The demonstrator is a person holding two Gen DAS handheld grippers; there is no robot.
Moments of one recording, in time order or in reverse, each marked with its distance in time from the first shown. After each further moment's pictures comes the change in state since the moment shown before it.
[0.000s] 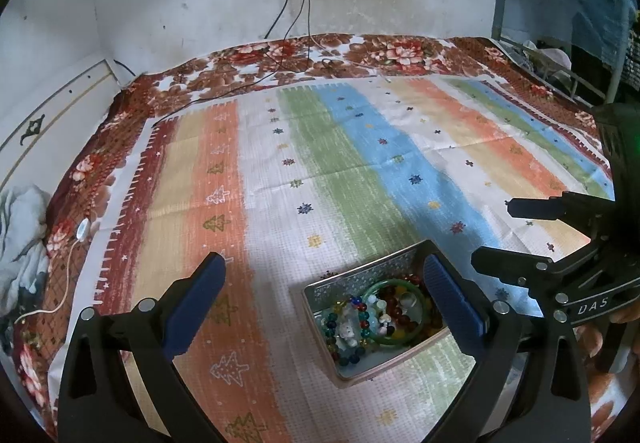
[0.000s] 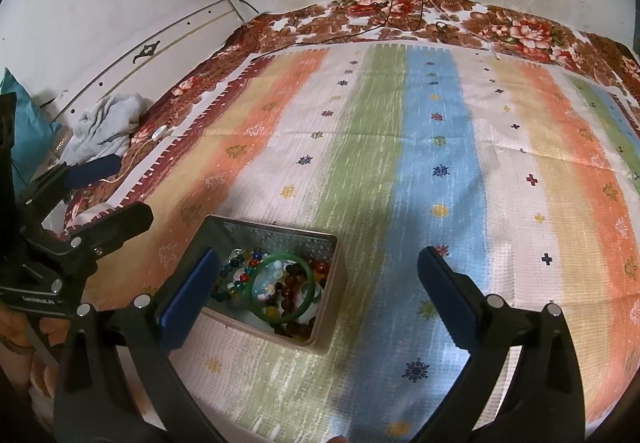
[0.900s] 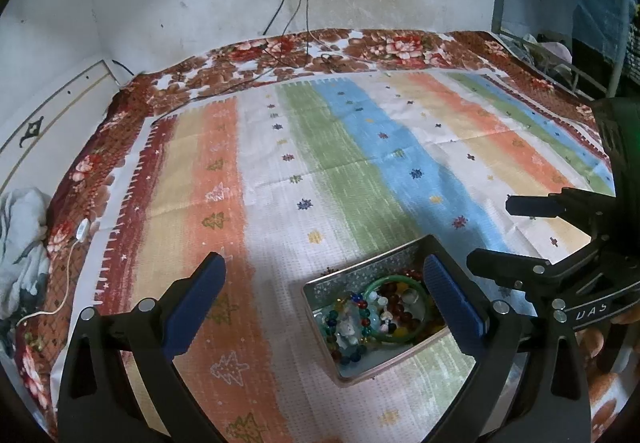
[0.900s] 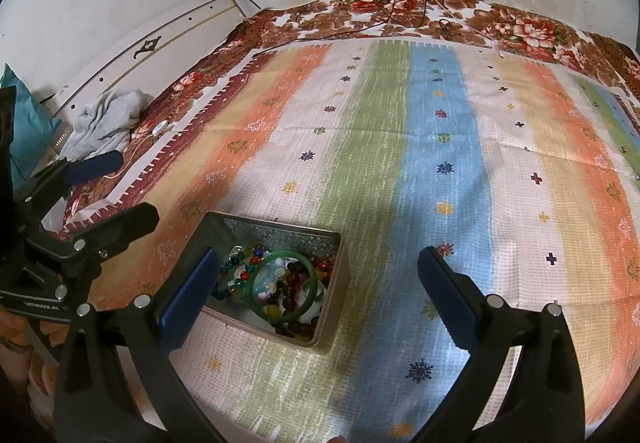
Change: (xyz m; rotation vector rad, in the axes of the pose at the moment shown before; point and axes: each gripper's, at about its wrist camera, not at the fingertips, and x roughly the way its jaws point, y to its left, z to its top) left arm 0.005 -0.002 -0.003 0.005 0.018 -0.003; right arm 0.004 0.002 -0.001 -0.005 0.008 0.000
